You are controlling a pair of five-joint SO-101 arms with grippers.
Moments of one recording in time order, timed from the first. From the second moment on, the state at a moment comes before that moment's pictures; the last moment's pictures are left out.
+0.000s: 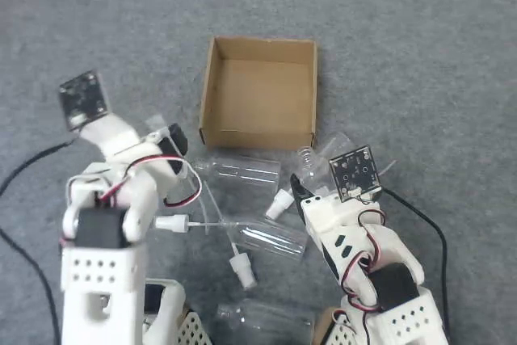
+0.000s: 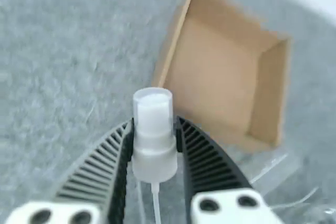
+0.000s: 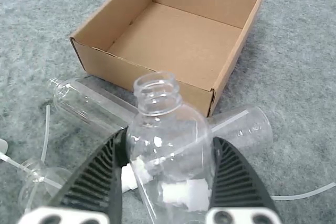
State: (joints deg) left arm -3.2 -58.6 48.7 66.2 32.0; right arm -26.5 -92.2 81.8 50.7 -1.8
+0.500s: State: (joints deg) left arm -3.2 -76.9 48.7 65.9 39.7; right arm -26.5 -92.2 81.8 50.7 -1.8
